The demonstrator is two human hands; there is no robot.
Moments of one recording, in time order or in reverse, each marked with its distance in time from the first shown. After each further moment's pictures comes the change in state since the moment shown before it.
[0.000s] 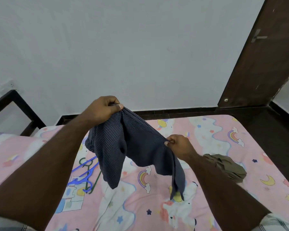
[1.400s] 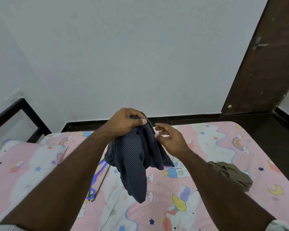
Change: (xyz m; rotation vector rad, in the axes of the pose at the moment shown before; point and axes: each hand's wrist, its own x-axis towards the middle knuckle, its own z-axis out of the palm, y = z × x) left_hand -0.009 0.043 0.043 -0.185 -0.102 0.058; right_hand 0.004 -0.054 -0.011 0.383 0.131 -0.244
